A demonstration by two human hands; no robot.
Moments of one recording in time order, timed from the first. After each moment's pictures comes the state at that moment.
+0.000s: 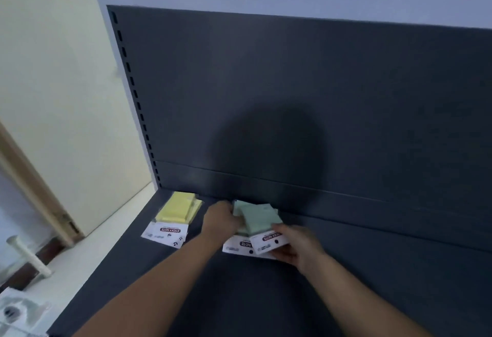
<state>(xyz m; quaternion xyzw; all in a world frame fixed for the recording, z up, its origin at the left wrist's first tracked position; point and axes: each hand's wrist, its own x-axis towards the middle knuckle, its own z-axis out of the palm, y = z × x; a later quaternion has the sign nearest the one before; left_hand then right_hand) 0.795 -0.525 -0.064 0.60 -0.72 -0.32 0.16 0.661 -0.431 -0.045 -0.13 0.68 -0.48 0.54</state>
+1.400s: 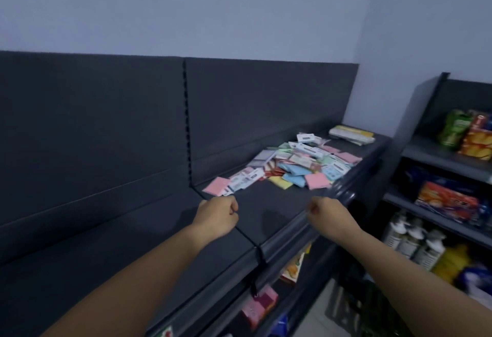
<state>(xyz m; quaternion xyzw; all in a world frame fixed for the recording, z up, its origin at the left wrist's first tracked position) 0.404 -0.121 0.015 0.06 -0.97 -0.24 0.06 0.346 0.115 0.037 -0.16 0.97 -0.17 -0.01</state>
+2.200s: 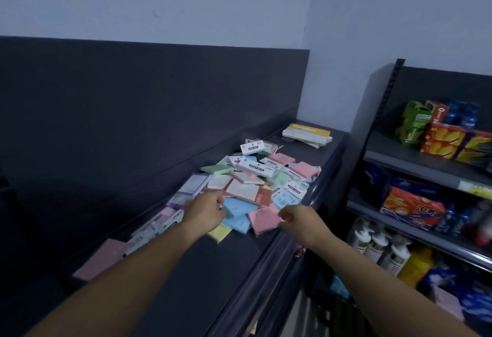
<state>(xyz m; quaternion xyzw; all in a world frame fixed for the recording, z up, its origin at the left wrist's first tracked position) 0.097 -0.026 -0.012 0.05 -0.96 -0.27 0.04 0.108 0.195 0.005 -0.09 0.97 -0.22 0.05</state>
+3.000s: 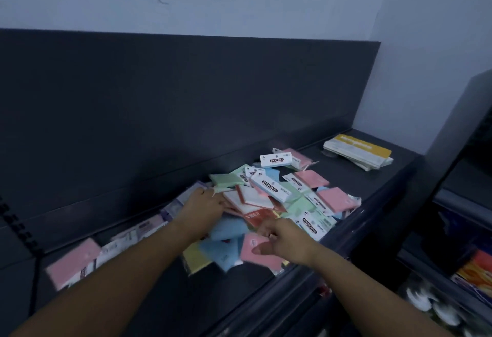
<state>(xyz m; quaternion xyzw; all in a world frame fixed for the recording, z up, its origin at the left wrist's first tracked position) 0.017 -0.005 -0.015 -0.07 -0.97 0.23 0.03 -0.024 0.203 -0.021 -0.34 0.85 -0.33 0.21</state>
